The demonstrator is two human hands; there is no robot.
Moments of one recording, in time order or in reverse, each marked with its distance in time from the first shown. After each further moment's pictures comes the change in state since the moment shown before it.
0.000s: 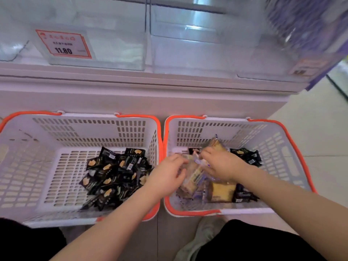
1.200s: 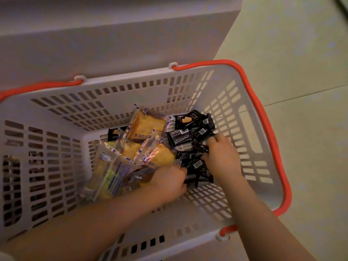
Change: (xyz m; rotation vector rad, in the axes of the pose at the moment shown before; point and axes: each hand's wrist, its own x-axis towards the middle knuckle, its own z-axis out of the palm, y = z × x) left_hand 0.149 0.052 0.281 0.347 -0.734 0.051; right_hand -0.040 0.214 0.181 0.248 0.125 0.760
